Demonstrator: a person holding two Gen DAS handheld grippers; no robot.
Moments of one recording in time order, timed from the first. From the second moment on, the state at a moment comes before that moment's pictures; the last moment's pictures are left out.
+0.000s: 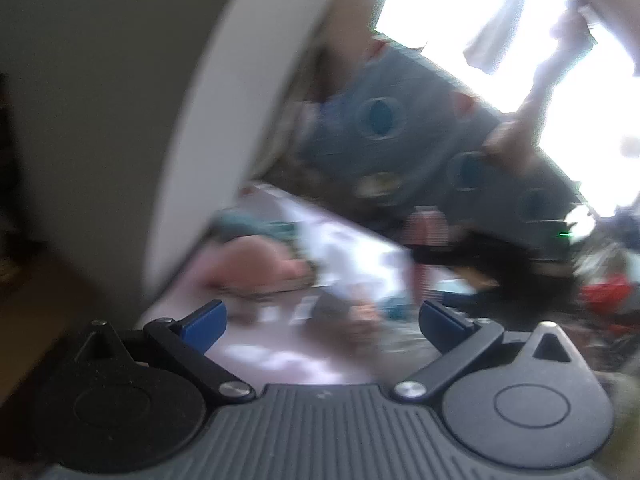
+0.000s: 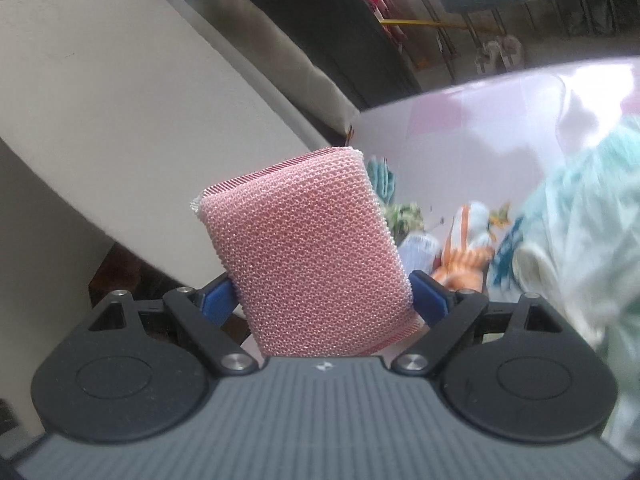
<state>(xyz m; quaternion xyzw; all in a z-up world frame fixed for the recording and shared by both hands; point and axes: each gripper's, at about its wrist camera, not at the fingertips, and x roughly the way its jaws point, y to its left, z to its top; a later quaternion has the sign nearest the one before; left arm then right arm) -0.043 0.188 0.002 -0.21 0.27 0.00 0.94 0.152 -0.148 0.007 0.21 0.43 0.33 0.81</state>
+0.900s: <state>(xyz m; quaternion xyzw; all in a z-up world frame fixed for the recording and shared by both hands) 0.046 0.152 -0.077 -0.13 0.40 -0.01 0.91 0.125 -0.114 -0.095 0.30 0.56 0.21 0.74</state>
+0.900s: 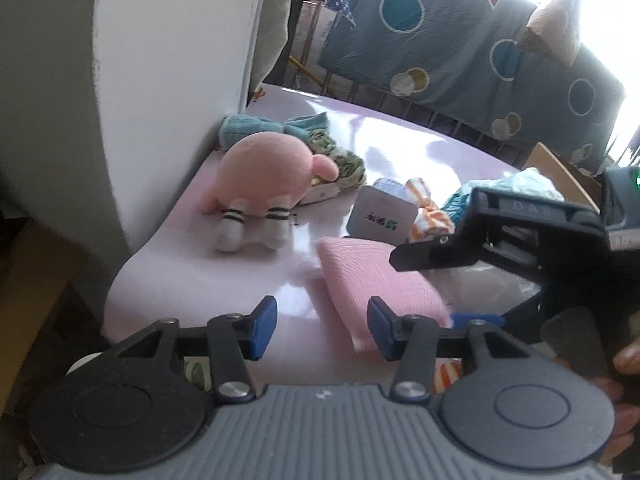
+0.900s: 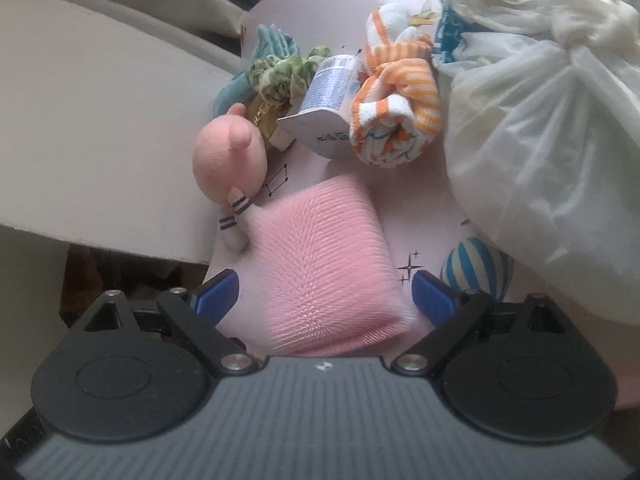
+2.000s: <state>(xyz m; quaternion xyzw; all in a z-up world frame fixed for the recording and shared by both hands) 0.097 0.139 -0.099 -0.10 0.46 -0.09 0.88 0.128 -0.122 -0.116 0.34 0.54 0.21 0.74</state>
